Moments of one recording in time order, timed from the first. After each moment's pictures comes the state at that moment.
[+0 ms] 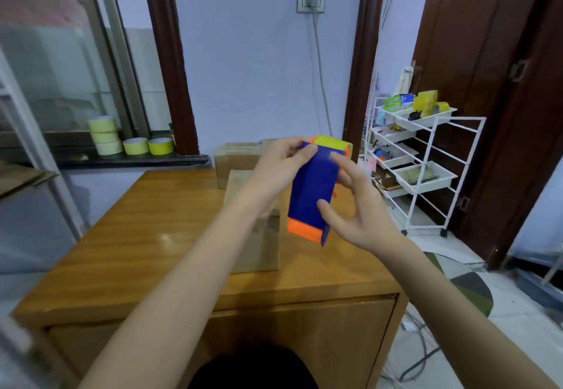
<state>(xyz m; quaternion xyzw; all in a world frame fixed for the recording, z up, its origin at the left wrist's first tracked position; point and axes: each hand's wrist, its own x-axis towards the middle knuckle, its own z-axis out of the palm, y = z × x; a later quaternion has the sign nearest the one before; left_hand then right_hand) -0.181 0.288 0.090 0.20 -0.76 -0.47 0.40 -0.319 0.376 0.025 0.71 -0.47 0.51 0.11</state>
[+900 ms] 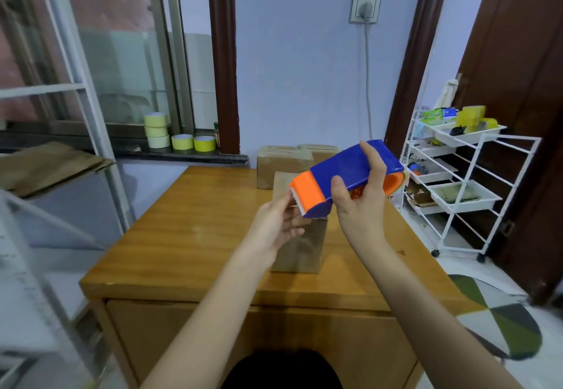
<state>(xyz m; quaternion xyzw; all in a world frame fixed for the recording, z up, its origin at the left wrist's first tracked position) -0.104 0.281 0.026 0.35 -0.48 -0.70 0.40 -0.231 0.329 0.033 0.56 -0.44 0.70 0.01</state>
